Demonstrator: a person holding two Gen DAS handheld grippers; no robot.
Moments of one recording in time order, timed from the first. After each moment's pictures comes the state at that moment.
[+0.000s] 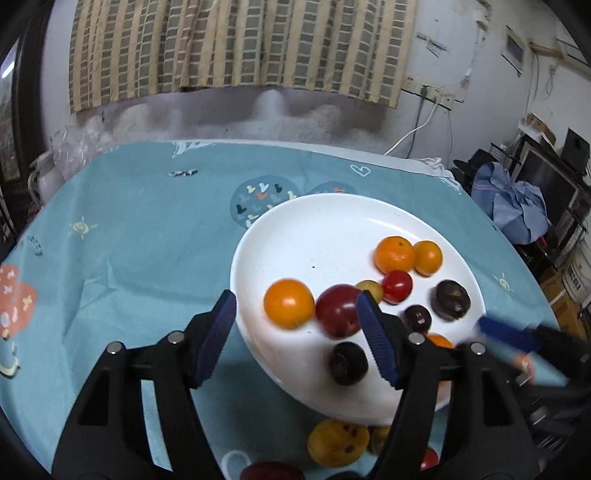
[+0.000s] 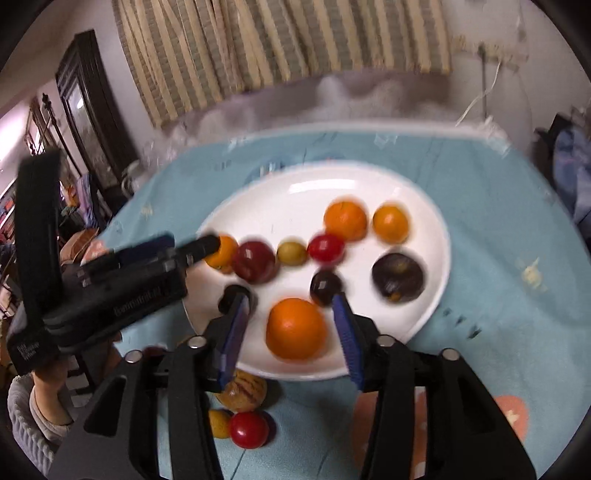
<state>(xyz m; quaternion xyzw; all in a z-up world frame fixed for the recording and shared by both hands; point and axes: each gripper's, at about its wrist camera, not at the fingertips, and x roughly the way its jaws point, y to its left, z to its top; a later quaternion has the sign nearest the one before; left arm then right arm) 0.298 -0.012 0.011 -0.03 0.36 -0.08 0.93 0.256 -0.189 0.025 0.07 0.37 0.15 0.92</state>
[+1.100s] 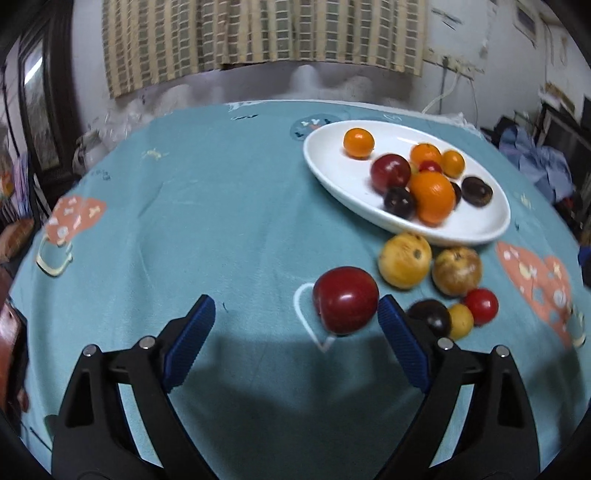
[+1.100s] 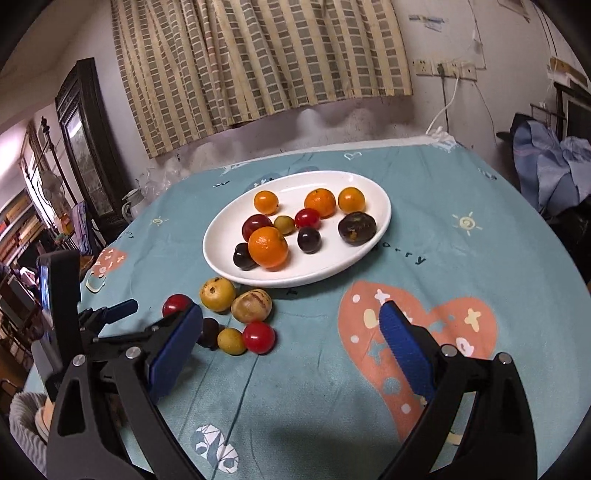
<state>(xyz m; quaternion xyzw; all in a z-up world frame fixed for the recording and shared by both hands) 0.193 0.027 -0.033 0.00 0.39 -0.01 0.92 0.156 -0.203 0.013 0.08 0.33 0.12 0.93</state>
